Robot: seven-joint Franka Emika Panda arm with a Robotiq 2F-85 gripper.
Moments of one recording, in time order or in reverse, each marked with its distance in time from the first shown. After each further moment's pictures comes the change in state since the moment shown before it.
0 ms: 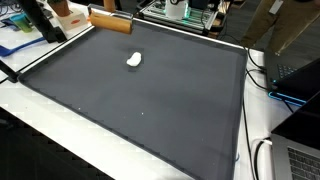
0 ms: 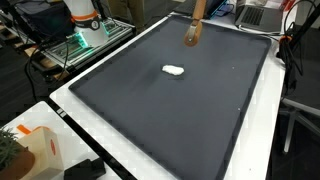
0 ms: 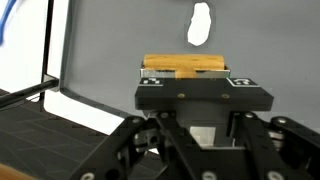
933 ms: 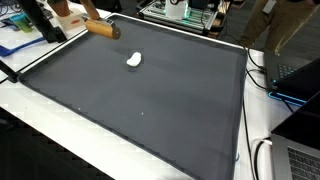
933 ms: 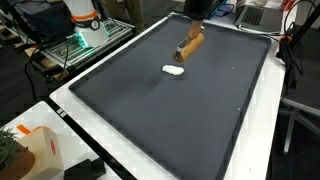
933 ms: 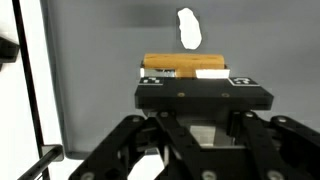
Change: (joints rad) arm -0.128 0.325 -0.089 0.446 0.241 -0.296 0.094
